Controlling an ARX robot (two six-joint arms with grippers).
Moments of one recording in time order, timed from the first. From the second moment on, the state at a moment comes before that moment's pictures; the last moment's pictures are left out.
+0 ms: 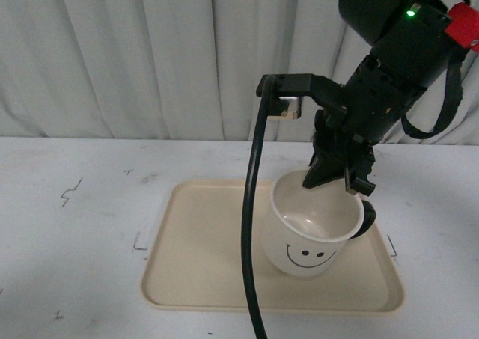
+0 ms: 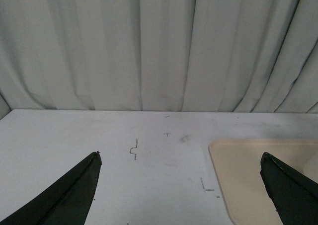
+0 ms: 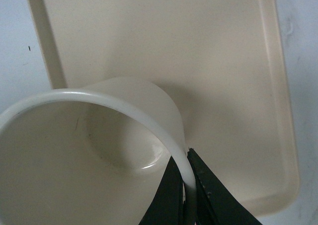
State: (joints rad) left arm 0.00 0.01 0.01 0.00 0.00 -0.01; right arm 0.30 2.22 1.78 -0.86 -0.34 -1.05
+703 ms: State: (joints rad) left arm 0.00 0.01 0.01 0.00 0.00 -0.01; right arm 0.39 2.41 2.01 -1.00 -0.28 -1.07
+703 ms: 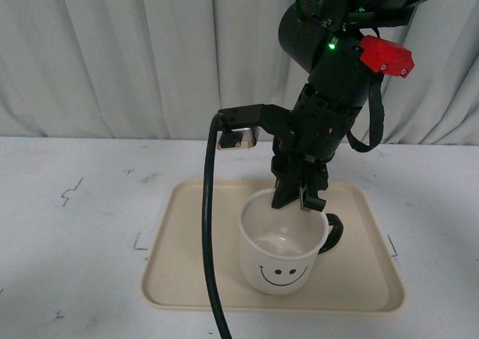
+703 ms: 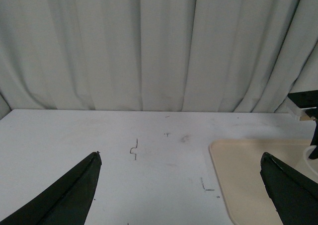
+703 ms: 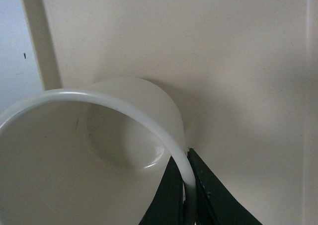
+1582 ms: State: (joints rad) left arm 0.00 0.01 0.01 0.00 0.00 -0.01; right arm 0.37 2.00 1.63 -0.34 -0.10 -0.85
